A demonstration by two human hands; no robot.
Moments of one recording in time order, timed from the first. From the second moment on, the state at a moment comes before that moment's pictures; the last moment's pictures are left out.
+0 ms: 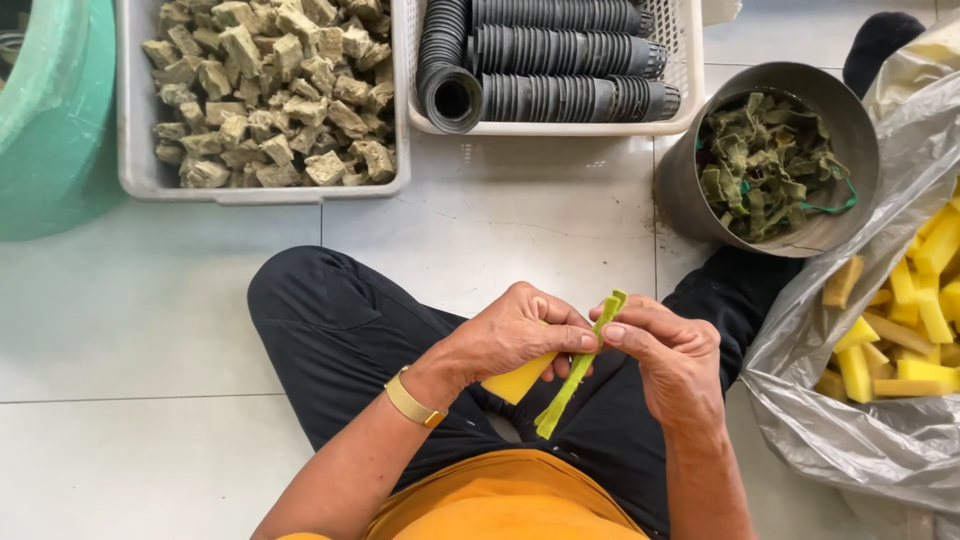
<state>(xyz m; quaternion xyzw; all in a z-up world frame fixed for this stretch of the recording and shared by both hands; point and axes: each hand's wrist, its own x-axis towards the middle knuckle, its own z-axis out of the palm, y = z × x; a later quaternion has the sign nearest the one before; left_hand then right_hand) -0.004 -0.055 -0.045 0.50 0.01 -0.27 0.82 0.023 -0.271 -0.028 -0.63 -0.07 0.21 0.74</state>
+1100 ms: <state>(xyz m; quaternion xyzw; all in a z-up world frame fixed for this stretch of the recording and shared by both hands) -0.003 -0.061 -0.052 0.48 0.05 -0.29 0.83 0.003 -0.260 -0.009 -0.80 -0.18 0.01 0.57</state>
